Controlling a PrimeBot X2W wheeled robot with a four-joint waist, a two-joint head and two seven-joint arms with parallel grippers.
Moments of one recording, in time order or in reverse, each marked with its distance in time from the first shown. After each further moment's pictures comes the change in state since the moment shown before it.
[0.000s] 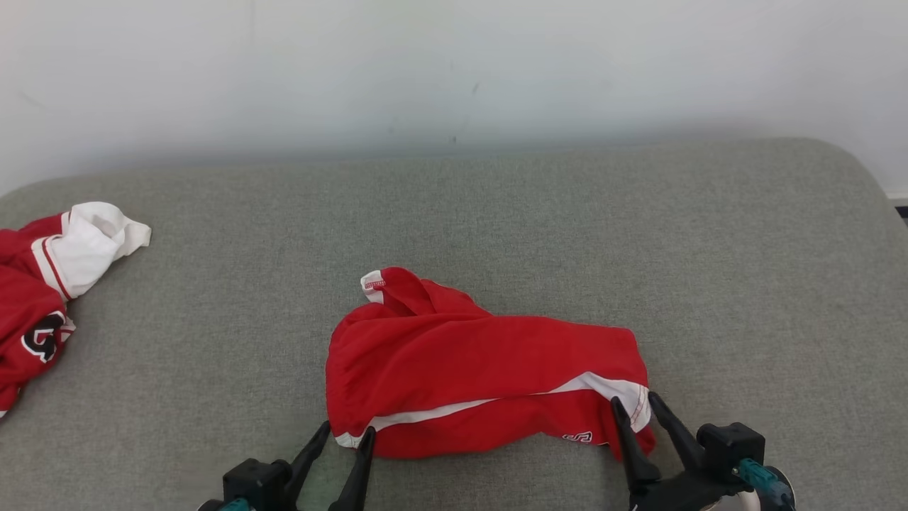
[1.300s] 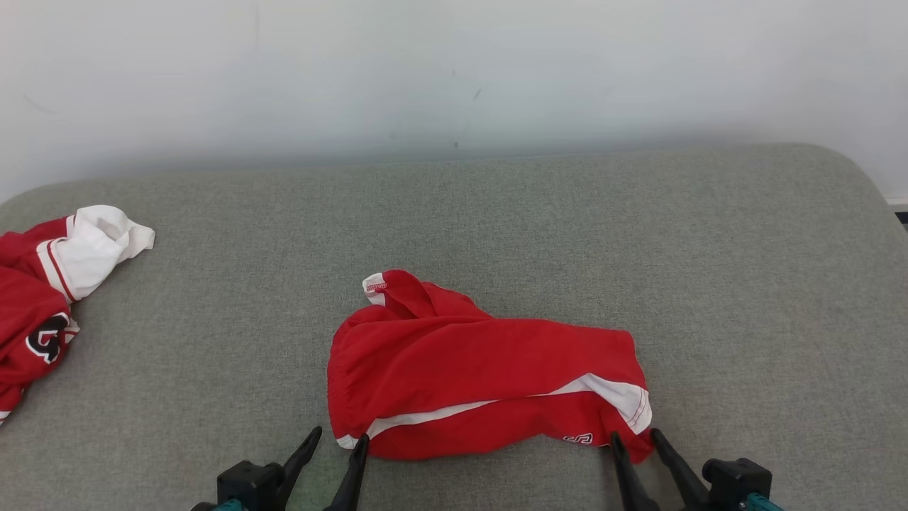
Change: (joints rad) left arm -0.006 0.041 -0.032 0.020 -0.020 0.000 0.000; right arm 0.101 -0.008 0.020 -0.054 0.099 0.000 0.000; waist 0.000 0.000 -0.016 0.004
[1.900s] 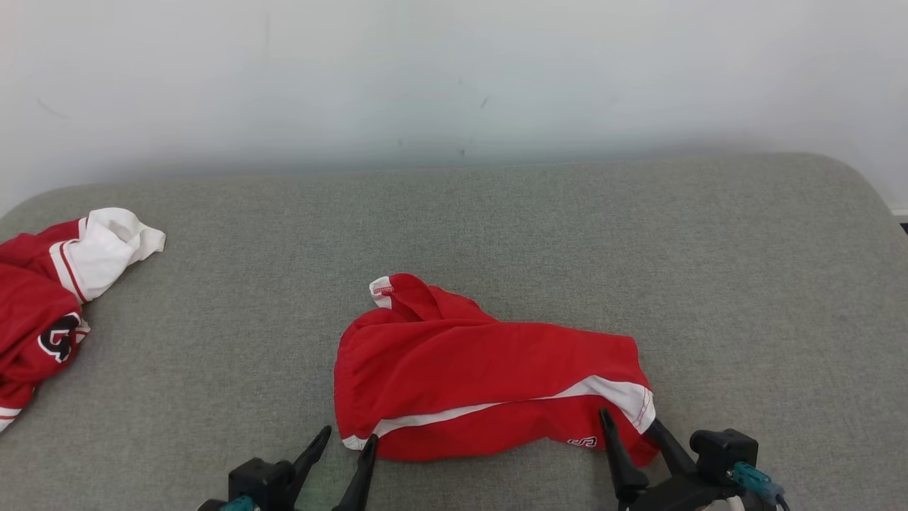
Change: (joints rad) left arm -0.015 -0.009 -0.023 0.022 -0.001 0.000 0.000; right arm -0.106 0.016 0.029 0.100 0.032 0.000 0.000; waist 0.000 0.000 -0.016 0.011
